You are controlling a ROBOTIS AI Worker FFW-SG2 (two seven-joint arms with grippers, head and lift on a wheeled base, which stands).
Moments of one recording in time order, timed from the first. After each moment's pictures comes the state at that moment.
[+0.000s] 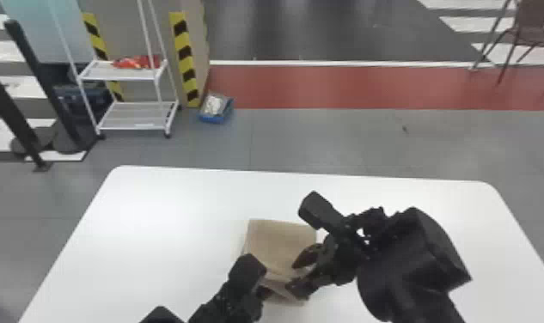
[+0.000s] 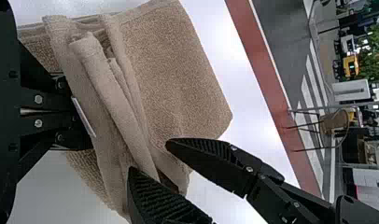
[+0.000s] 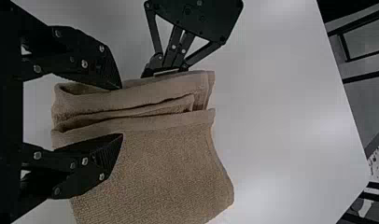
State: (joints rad) left arm 0.08 0.18 -0.46 -1.49 -0.13 0.35 -0.22; right arm -0.16 -0.01 0.28 -1.51 0.80 0.65 1.31
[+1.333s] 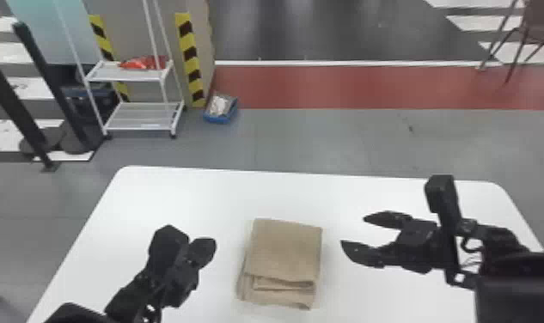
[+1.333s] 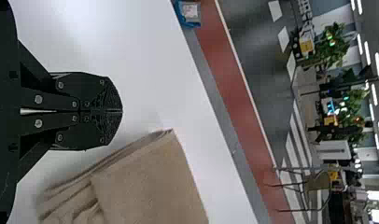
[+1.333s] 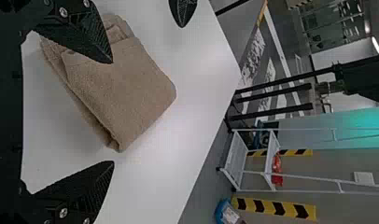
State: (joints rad) left arm 0.25 0.25 -0.14 -1.82 -0.10 0.42 -0.26; right arm 0.01 -0.01 -0.15 -1.75 0.38 0.55 1.15
